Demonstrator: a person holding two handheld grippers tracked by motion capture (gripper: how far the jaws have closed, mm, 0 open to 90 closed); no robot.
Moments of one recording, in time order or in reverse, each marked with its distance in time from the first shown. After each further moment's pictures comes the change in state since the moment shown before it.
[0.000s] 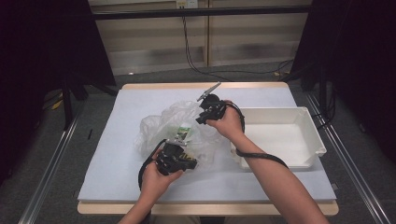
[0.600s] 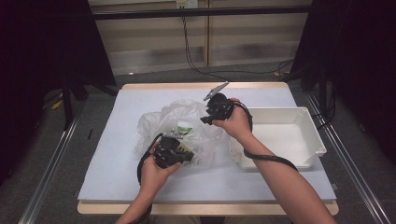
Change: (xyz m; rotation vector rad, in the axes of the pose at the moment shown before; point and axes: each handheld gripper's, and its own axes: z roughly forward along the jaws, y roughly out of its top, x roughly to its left) left arm 0.016 0.008 -0.003 -0.034 0.048 -0.037; right arm -0.002 -0.009 -0.025 -0.047 -0.049 -0.047
